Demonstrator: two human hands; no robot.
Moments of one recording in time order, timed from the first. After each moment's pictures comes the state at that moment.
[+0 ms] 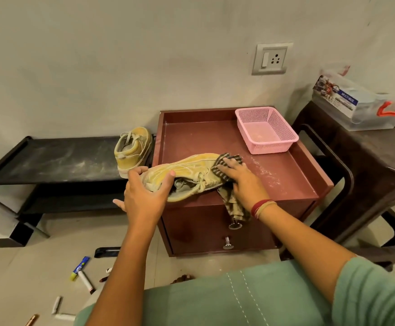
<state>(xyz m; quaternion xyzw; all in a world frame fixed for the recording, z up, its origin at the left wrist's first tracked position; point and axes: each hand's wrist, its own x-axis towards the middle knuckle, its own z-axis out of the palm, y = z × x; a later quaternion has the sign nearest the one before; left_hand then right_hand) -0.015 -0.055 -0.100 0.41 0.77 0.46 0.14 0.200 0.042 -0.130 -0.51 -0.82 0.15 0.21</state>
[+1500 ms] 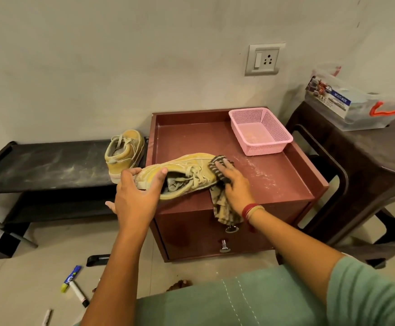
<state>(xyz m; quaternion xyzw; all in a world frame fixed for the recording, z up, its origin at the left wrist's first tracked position) -0.021 -0.045 -0.091 0.42 0.77 0.45 0.15 0.185 0.047 -0.148 -0.54 -0.71 0.28 0.35</state>
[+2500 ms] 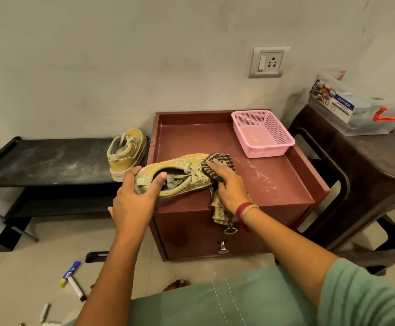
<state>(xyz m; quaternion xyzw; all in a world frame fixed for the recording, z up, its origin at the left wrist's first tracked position) -0.025 -0.053 -0.104 0.41 0.76 0.47 0.19 0.171 0.049 -0.137 -0.54 -0.72 0.29 0.34</state>
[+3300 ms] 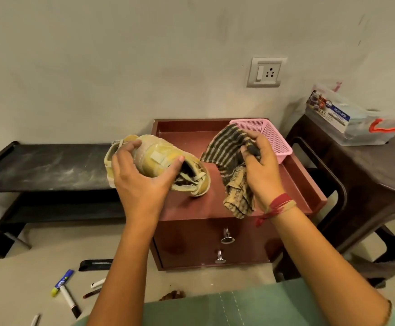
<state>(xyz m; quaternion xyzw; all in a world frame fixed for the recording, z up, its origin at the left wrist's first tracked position) 0.005 -0.032 -0.055 0.45 0.64 0.62 0.02 0.197 0.032 -0.040 -0.43 -0.59 0.37 0.57</state>
